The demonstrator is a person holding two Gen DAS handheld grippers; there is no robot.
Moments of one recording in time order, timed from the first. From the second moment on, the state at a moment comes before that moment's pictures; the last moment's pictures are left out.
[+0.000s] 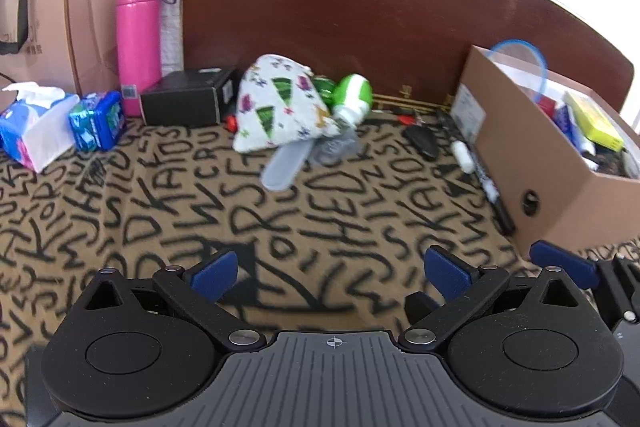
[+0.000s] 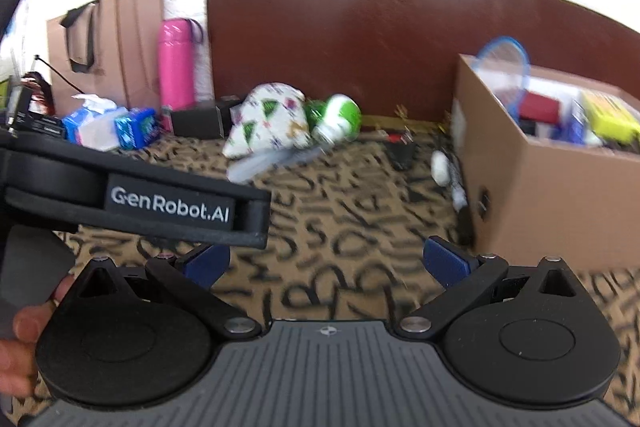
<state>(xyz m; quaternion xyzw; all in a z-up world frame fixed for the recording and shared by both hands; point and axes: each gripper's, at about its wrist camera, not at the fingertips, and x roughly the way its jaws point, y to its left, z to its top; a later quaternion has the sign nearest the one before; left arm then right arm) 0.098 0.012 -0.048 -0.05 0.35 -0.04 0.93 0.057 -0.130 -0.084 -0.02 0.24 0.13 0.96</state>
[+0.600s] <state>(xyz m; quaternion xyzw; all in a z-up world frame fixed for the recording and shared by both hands) 0.209 0.054 -0.068 -0.04 0.40 -0.05 0.91 0.153 -0.081 -0.105 -0.03 0.26 0.19 0.94</state>
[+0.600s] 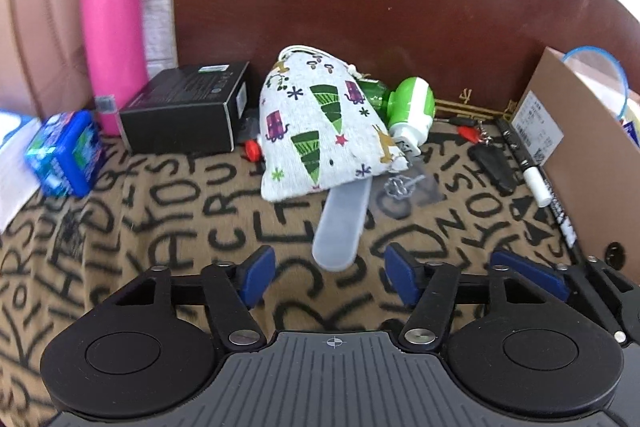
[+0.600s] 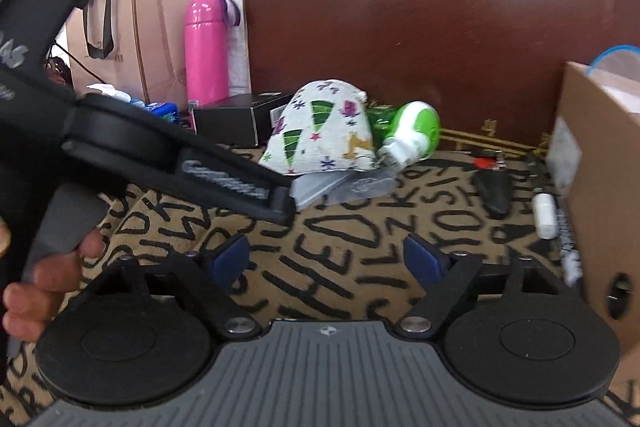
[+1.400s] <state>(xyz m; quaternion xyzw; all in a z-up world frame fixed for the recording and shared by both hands) 0.236 0.050 -0.082 -0.05 0.43 -0.12 0.89 0.175 -0.044 -0.116 -0.05 0.31 0.20 0.93</state>
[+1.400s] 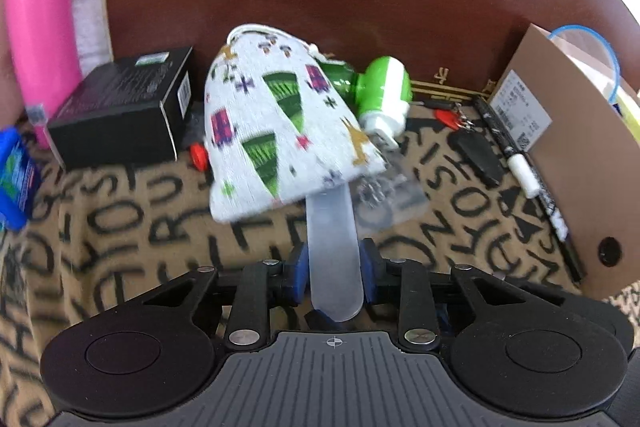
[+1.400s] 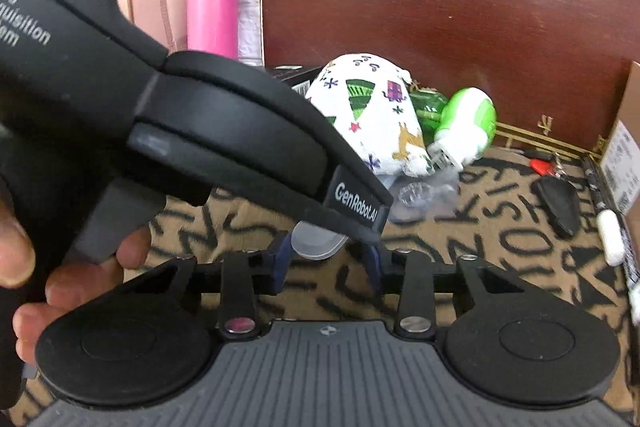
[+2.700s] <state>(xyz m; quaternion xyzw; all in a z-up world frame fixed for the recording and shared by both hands) 0.087 -0.045 -0.084 -0.07 0.45 -0.15 0.88 0.004 -0.125 -0.112 -0.03 0.30 0.13 0.94</state>
